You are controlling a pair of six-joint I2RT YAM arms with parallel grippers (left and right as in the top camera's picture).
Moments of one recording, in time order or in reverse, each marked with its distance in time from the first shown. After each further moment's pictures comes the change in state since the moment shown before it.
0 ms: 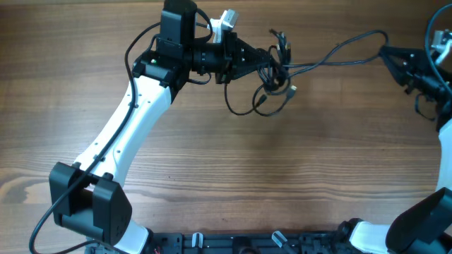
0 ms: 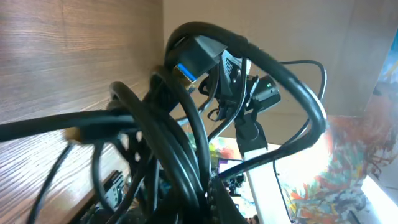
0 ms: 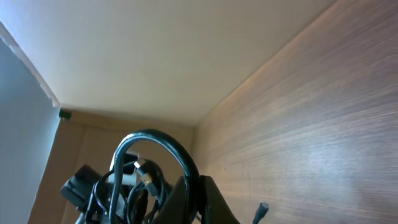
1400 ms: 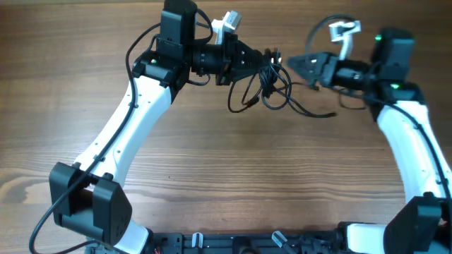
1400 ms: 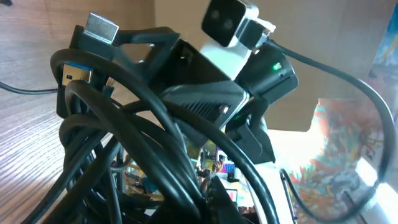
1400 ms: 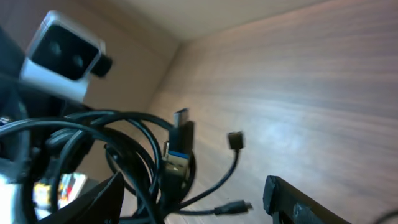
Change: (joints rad) left arm -0.002 0.000 0.000 -0.005 0.065 0.026; right arm 0.532 -0.004 0.001 -0.105 0.228 -0.428
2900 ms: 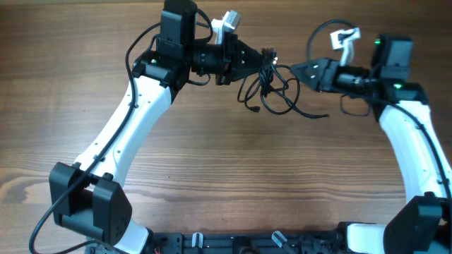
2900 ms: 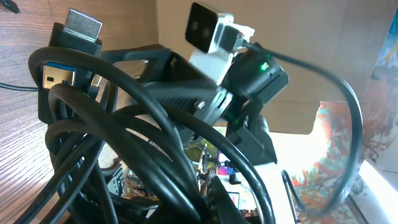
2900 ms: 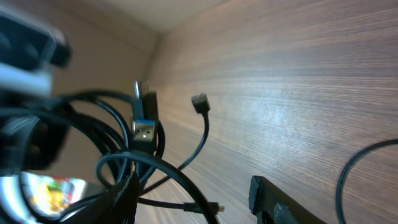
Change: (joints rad) left arm 0.000 0.000 0.000 0.001 -0.016 0.004; right arm -0.017 0.002 0.003 -0.155 0.072 -0.064
